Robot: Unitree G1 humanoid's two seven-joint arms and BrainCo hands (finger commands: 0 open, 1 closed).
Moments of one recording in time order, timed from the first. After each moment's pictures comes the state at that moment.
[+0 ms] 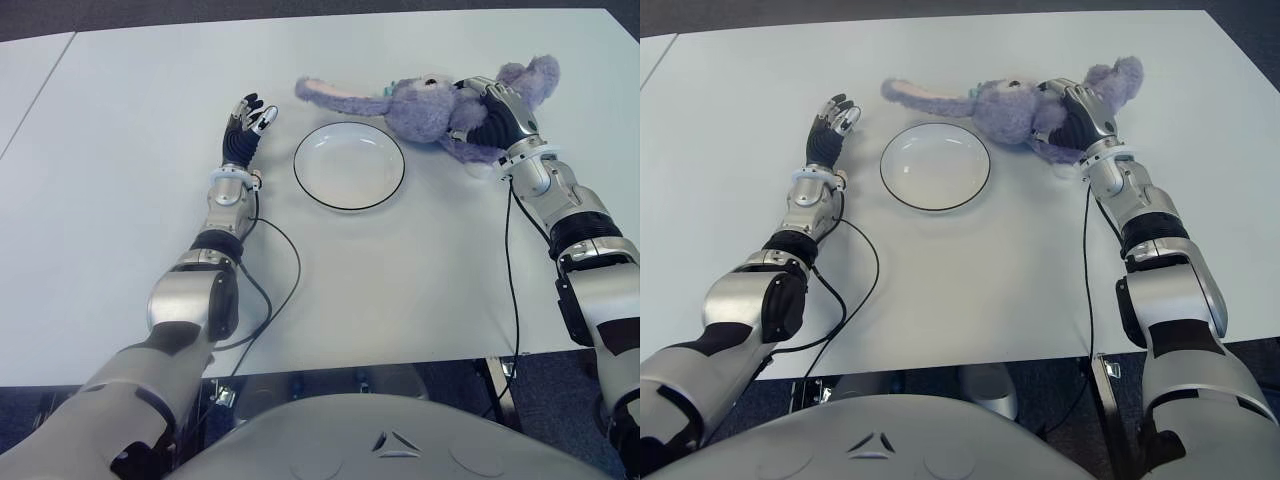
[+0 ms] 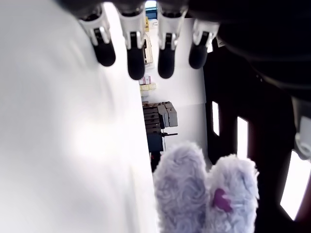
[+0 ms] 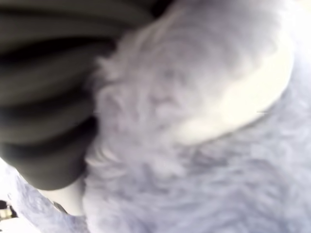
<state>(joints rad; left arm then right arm) -0.76 0.12 0.22 1.22 0.08 -0.47 0.02 -0.83 -0.64 0.30 1.05 -0.55 -0.66 -0.30</state>
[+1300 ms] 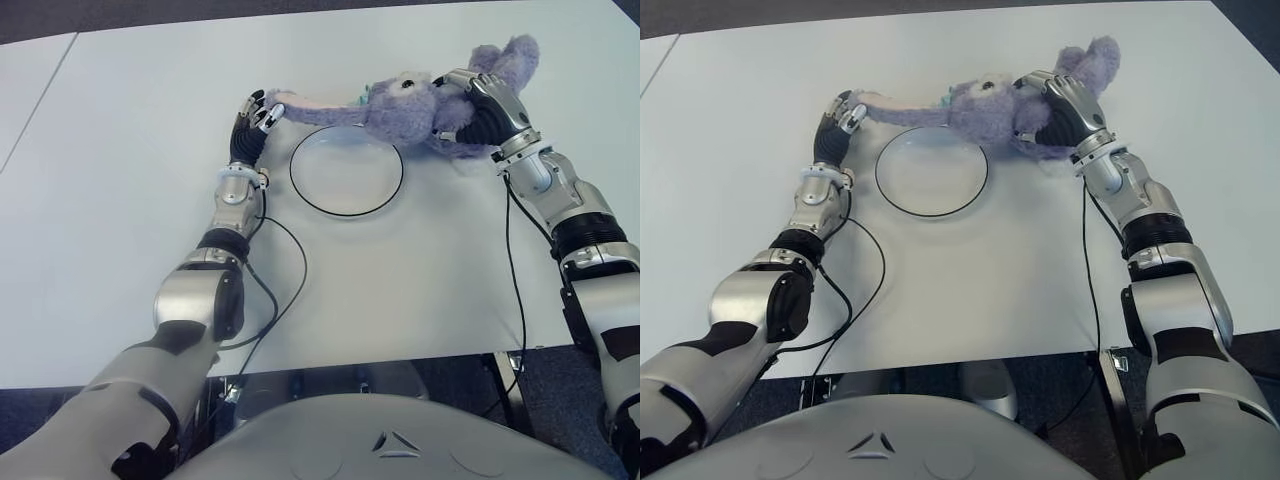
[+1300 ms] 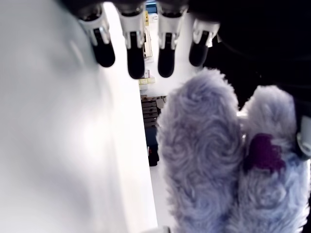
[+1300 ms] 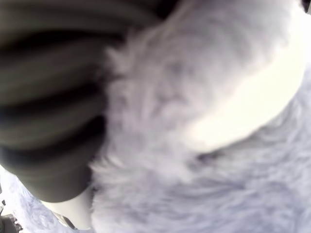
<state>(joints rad) -0.77 0.09 0.22 1.21 0.07 -0.47 0.02 -0.79 -0.66 0.30 0.89 -0.55 -0.74 -0.25</state>
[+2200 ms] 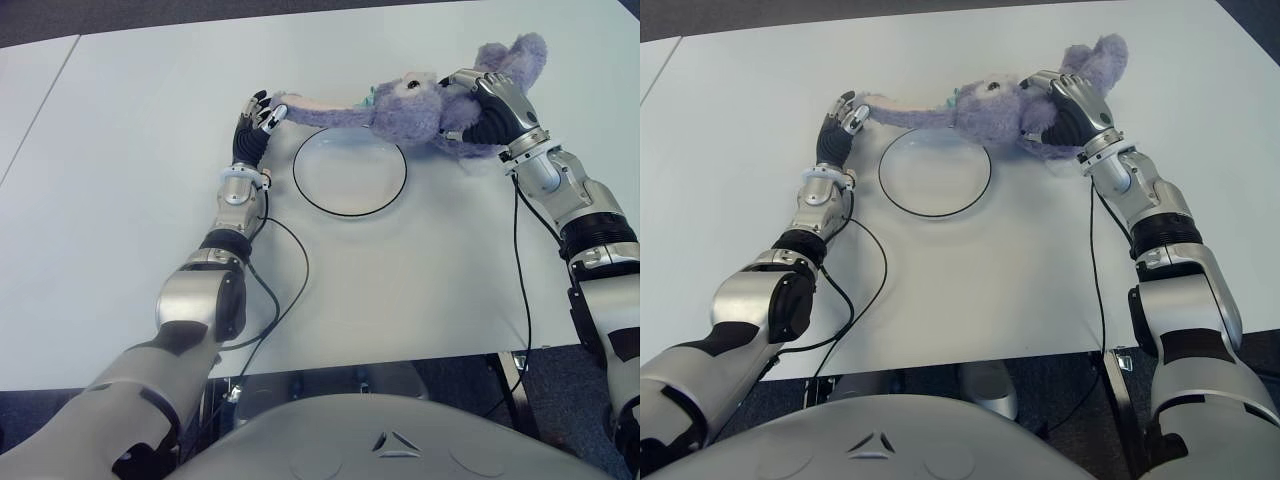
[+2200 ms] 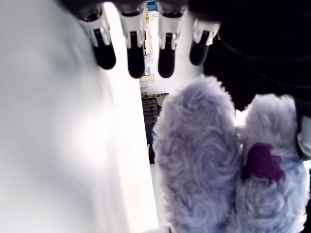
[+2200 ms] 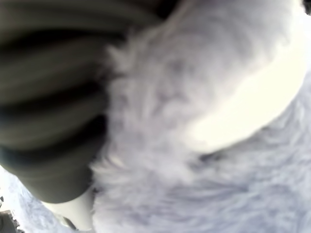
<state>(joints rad) -0.77 0.08 0.22 1.21 0.07 -0.47 0.02 -0.79 -0.69 0.29 0.89 -0.57 -0.76 -0.25</state>
